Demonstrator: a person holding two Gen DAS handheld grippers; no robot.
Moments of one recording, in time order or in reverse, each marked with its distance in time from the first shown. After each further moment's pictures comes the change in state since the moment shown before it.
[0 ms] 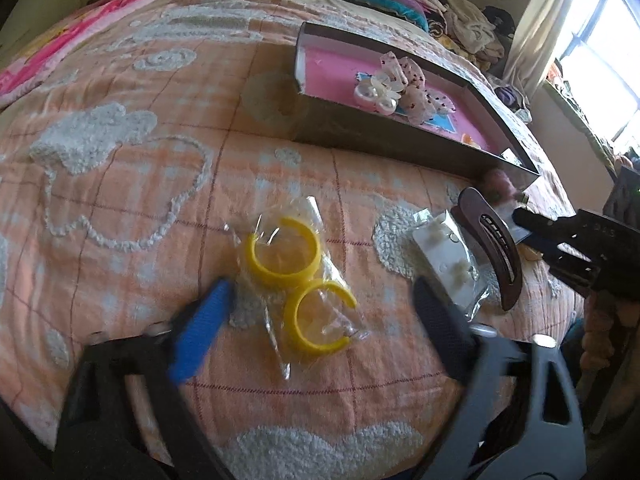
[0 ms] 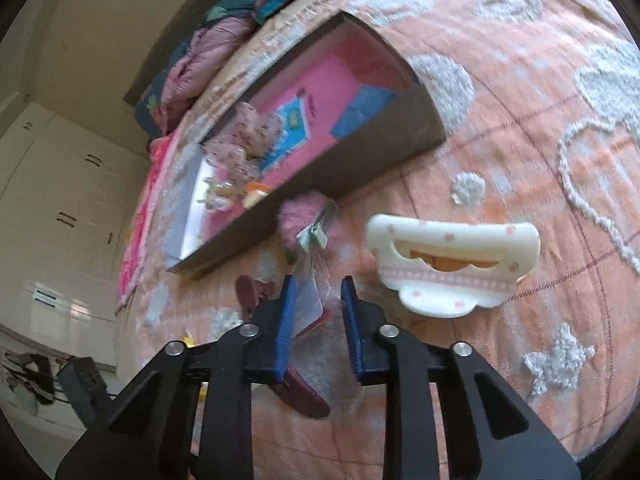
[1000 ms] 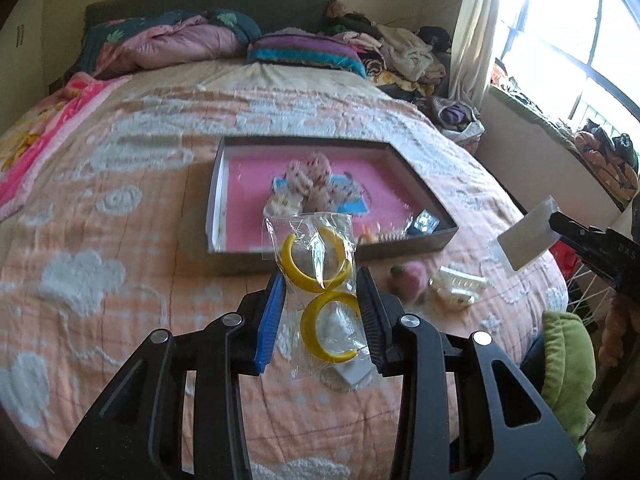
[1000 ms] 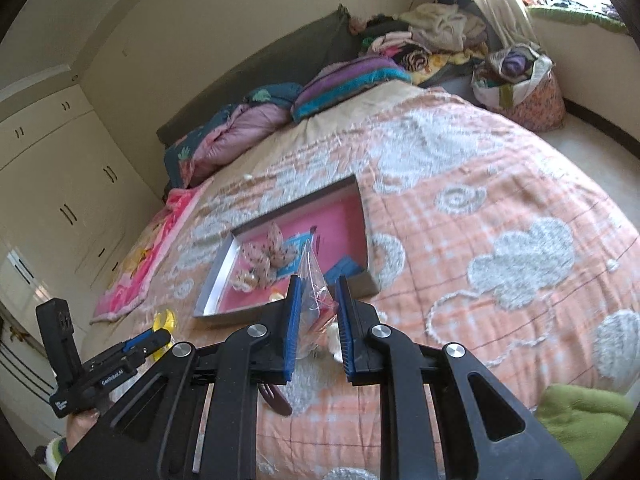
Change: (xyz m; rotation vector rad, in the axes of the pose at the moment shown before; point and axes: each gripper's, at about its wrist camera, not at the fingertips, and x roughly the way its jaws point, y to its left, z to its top) left arm -0.066 -0.073 0.051 0.193 -0.201 -0.070; right arm -0.148 0.011 0.014 -0.242 -0.352 -0.054
